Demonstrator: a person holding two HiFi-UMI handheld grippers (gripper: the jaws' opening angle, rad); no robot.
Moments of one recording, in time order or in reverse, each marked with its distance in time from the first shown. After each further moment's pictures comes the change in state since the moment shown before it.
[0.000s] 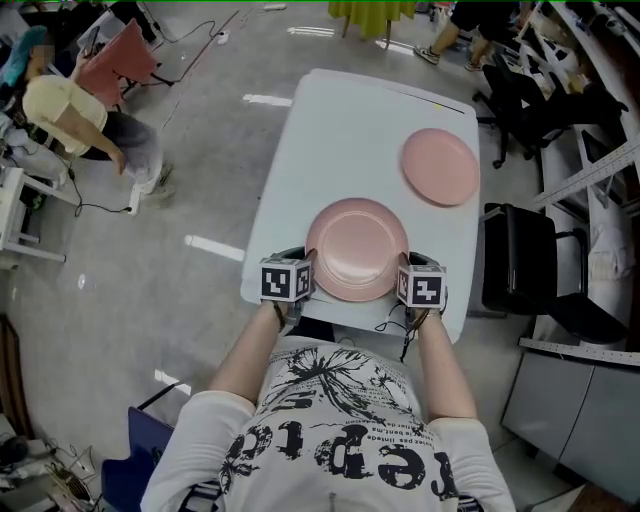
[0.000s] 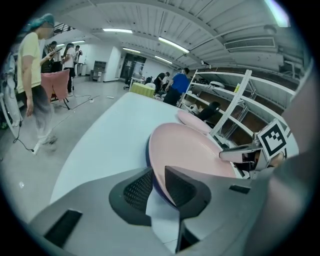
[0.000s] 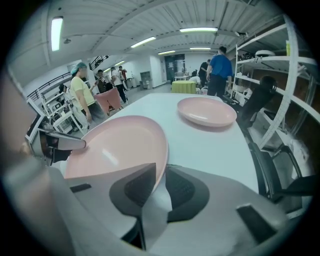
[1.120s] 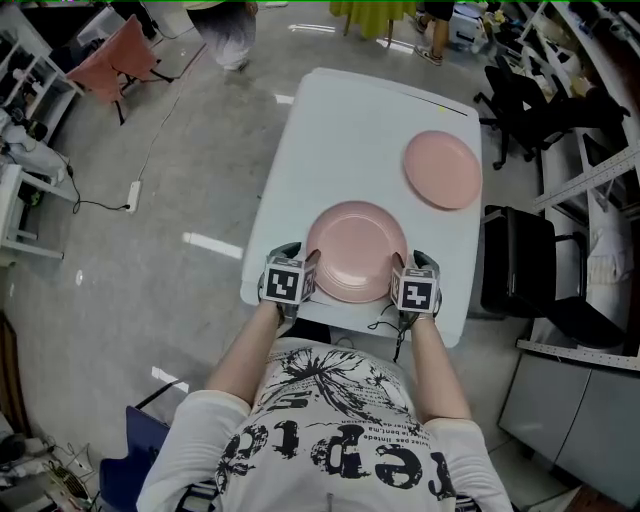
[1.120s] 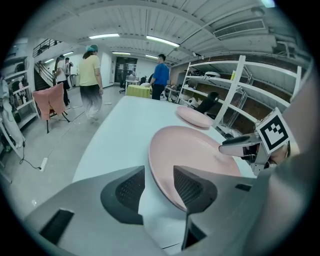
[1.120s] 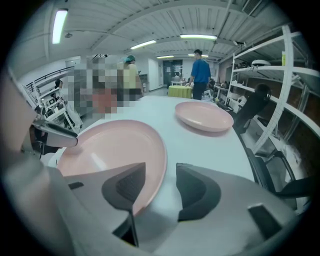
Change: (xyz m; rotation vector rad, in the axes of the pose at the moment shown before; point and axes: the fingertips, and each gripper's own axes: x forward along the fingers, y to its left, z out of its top) left arm 0.005 0.009 0.010 0.134 0.020 0.053; right arm 0.017 0.000 0.007 -0.019 -0.053 -0.085
